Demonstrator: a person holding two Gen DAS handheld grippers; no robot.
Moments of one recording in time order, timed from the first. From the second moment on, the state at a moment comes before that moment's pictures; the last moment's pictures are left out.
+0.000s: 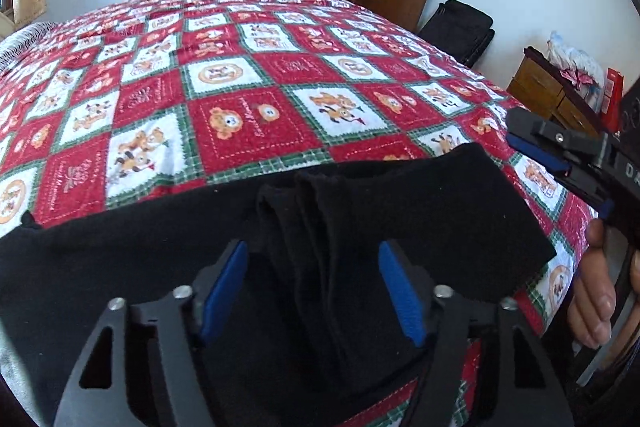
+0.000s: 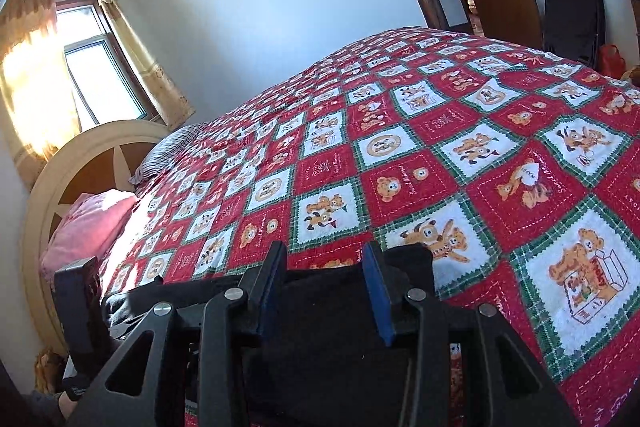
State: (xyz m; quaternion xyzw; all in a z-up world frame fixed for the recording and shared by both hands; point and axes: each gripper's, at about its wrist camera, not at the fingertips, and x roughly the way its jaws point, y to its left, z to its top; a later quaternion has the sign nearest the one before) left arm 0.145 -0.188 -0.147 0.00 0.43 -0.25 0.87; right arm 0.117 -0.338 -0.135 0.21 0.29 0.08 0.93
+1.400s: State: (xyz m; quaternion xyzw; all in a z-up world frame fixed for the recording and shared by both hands) left arm 0.144 -0.092 -0.151 -0.12 0.39 -0.21 0.89; right arm 0.122 -0.297 -0.168 0.13 0.36 0.12 0.92
